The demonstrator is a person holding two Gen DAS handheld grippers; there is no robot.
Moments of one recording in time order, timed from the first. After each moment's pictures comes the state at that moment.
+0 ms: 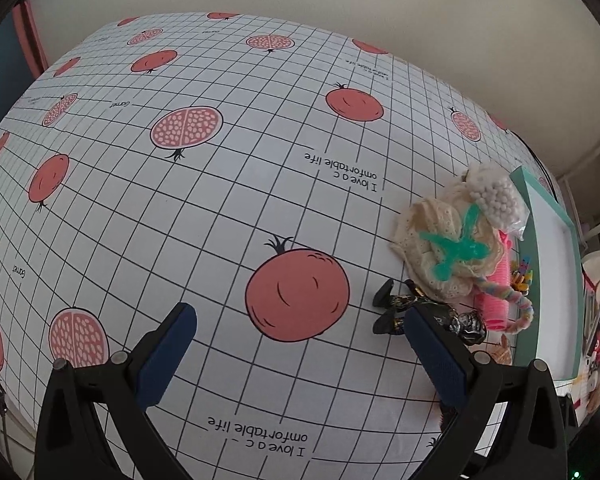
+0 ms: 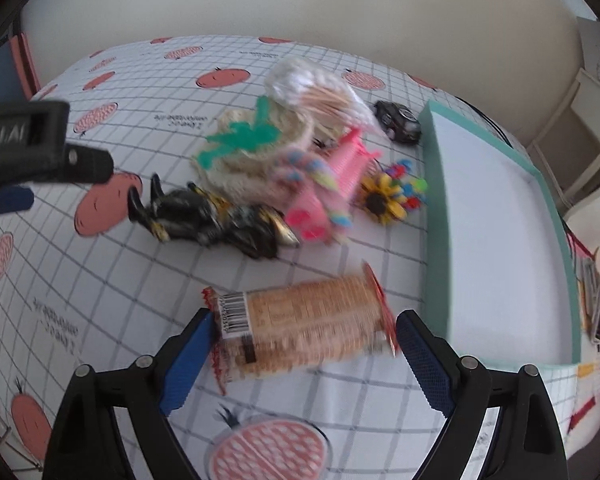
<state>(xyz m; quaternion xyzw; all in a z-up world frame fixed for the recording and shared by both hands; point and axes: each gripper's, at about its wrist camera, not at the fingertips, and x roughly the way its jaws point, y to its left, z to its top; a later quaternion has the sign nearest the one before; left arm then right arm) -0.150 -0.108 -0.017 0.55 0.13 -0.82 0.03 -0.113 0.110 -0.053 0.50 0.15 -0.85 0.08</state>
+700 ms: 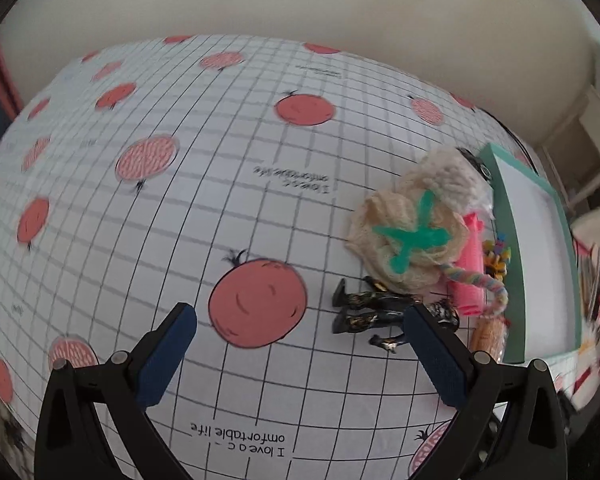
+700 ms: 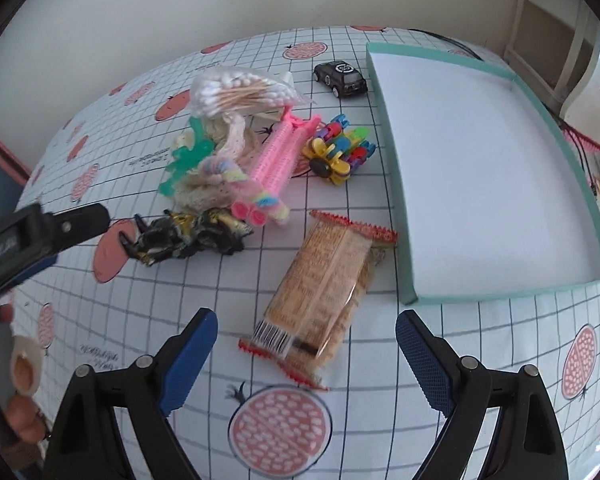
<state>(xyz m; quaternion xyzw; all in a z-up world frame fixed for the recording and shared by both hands) -0.155 -0.073 -0.001 0.54 0.06 -0.84 -0.01 -0.128 0.154 -0.043 0.55 -0.02 -0.83 0.07</state>
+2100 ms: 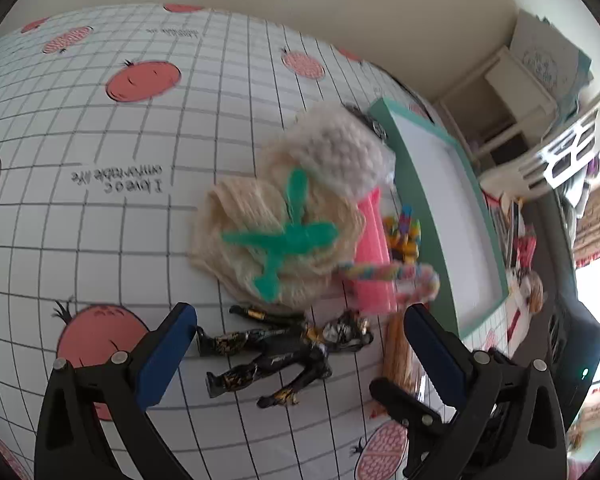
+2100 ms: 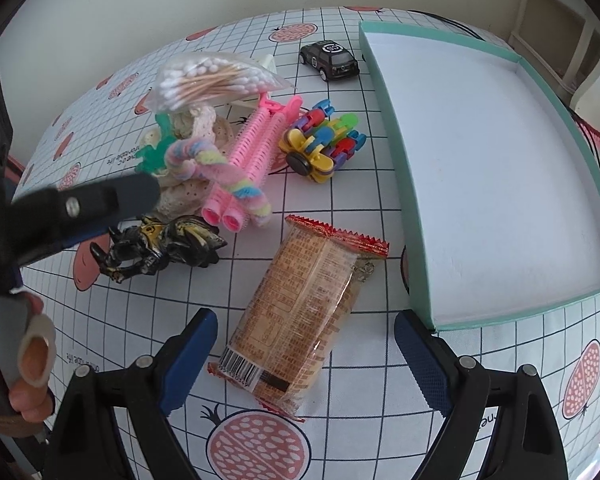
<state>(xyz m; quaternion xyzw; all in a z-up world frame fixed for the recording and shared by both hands) -0.202 -0.030 -0.038 0.57 0.12 -0.77 -0.25 -0.160 0.164 -0.063 0.58 -0.02 -0.81 0.07</state>
